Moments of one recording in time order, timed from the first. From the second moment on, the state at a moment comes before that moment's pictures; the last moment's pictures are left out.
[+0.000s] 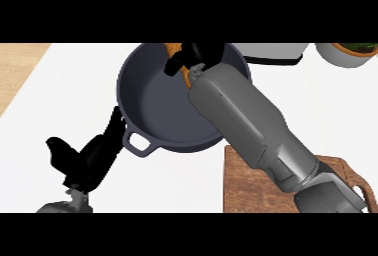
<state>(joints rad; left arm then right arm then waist) -0.03 0.14 -0.15 -1.67 0.23 -0.12 0.31 -1.25 0.00 0.37 -0.71 0.64 -0.44 0.87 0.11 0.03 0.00</state>
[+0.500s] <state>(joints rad) -0.06 0.13 -0.16 -1.67 0.22 -0.13 0.32 -1.21 0.00 0.29 -0.65 0.37 -0.72 0.64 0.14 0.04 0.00</state>
